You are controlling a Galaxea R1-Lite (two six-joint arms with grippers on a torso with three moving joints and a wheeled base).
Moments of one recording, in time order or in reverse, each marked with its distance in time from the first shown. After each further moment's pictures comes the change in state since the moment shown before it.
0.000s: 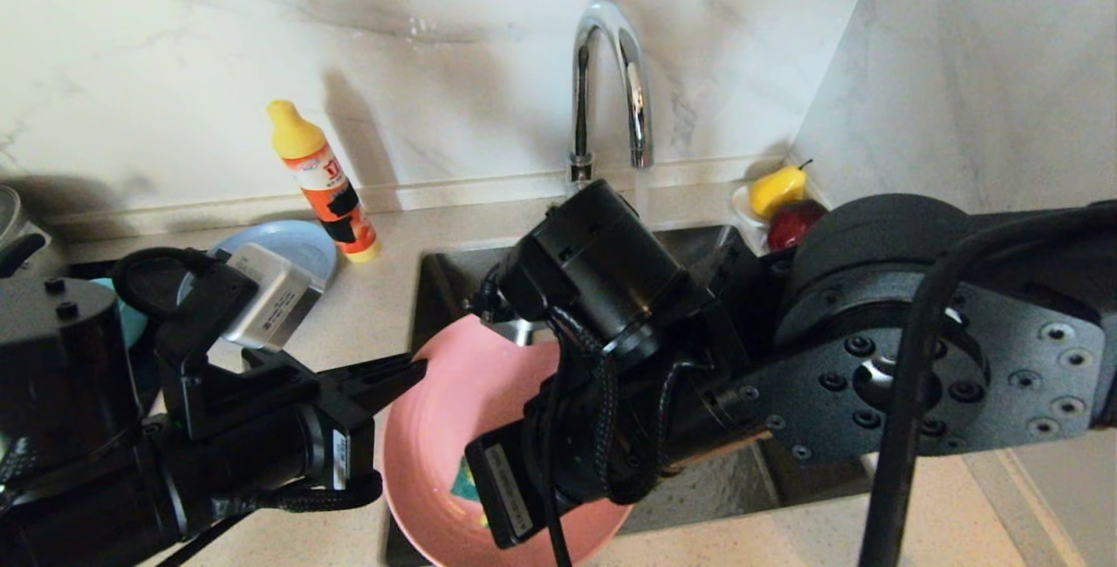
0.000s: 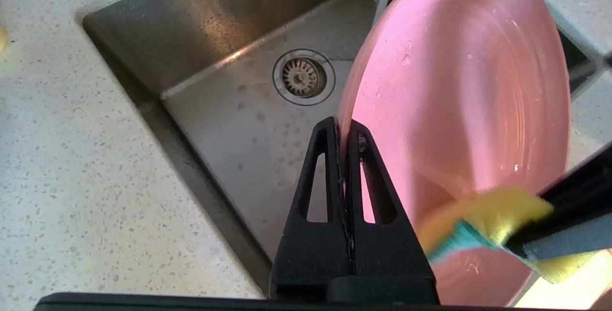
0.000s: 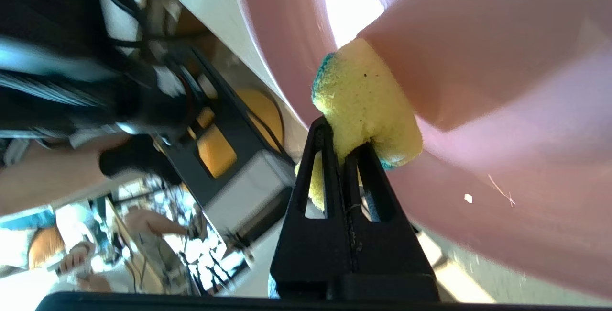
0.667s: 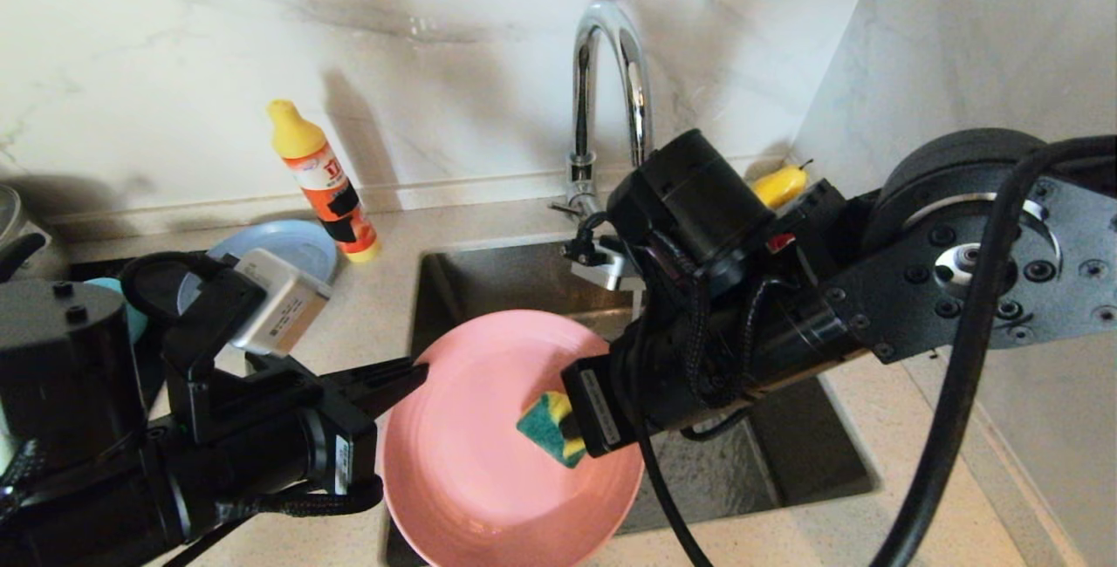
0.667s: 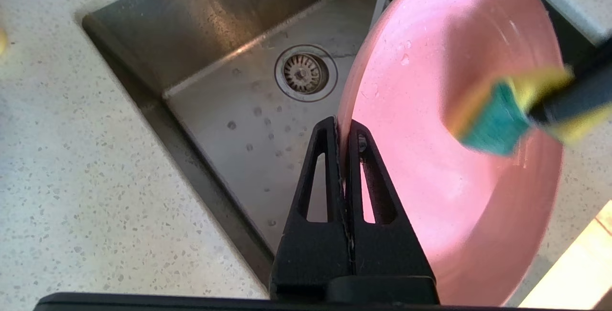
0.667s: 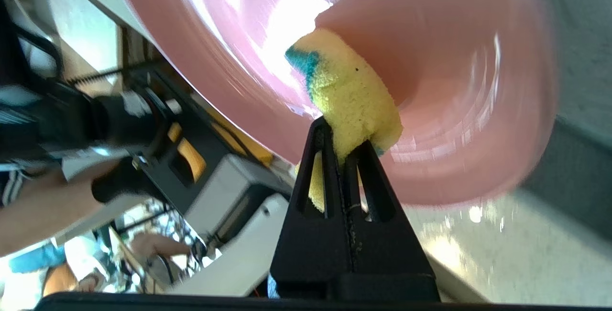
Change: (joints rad) left arm 0.000 0.004 0.006 0.000 -0.001 0.022; right arm -0.140 -0.068 0.040 0.083 0.005 -0.007
